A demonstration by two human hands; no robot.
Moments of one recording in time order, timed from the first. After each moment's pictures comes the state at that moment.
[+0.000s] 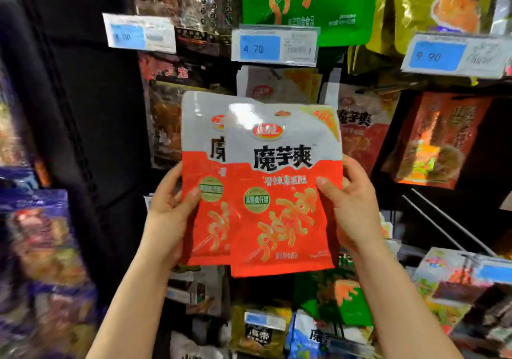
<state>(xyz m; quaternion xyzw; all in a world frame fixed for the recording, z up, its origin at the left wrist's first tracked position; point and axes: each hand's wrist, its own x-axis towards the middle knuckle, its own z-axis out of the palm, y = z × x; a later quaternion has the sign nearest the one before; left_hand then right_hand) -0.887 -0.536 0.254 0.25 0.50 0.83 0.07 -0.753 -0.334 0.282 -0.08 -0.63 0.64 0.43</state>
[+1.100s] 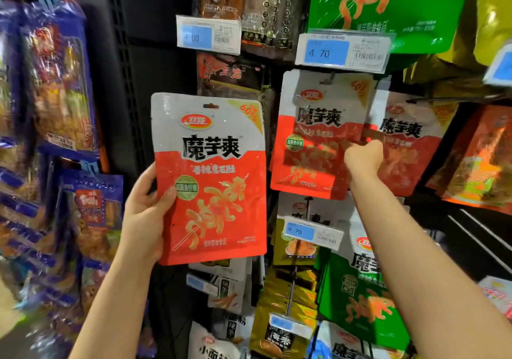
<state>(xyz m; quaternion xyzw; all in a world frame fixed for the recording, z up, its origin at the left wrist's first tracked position) -0.922 -0.616 0.241 0.20 0.50 0.84 -0.03 -0.884 -0.278 0.315 -0.33 -0.66 0.46 0.49</state>
